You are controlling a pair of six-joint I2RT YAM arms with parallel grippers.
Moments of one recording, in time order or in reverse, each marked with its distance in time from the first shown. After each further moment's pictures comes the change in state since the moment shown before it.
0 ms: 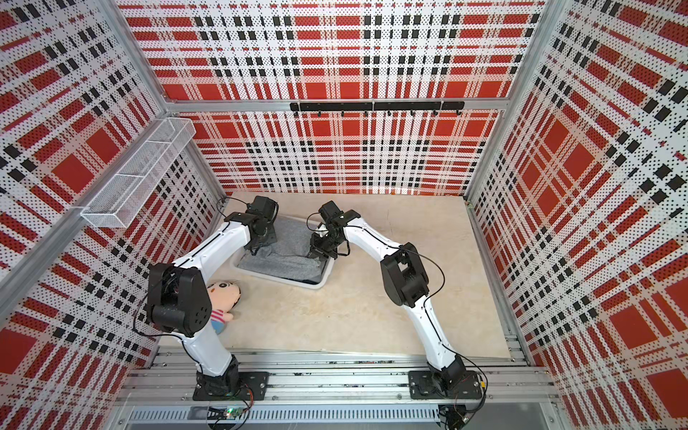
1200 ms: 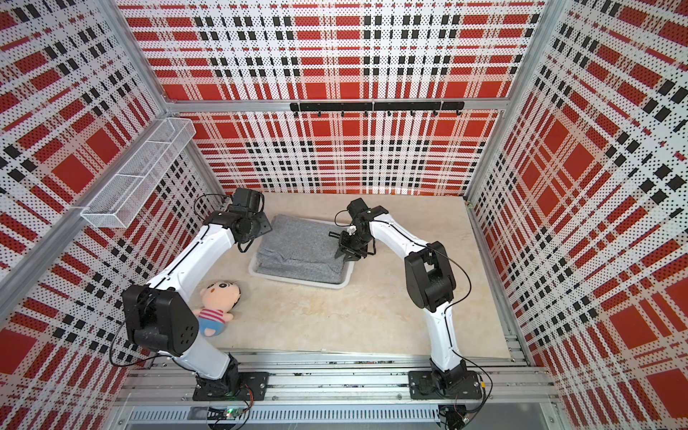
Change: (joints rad) left arm 0.026 -0.152 0.027 0.039 0.138 -0.112; right arm -0.172 -0.241 -0.299 -0.078 0.207 -0.082
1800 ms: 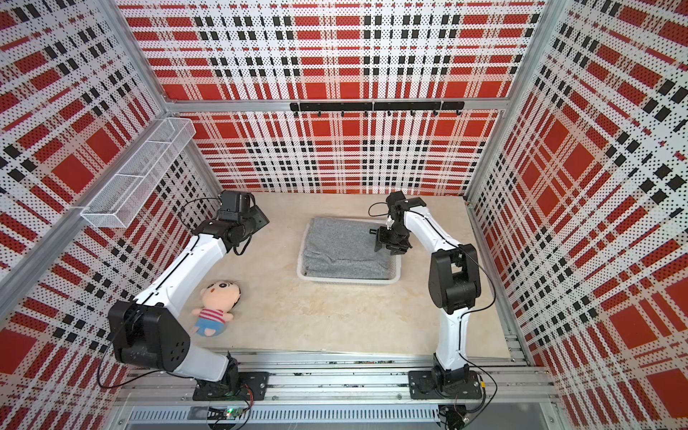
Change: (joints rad) left arm 0.034 -0.121 -0.145 0.229 0.041 -0.111; right arm -0.216 -0.129 -0.060 -0.164 0.257 -0.315
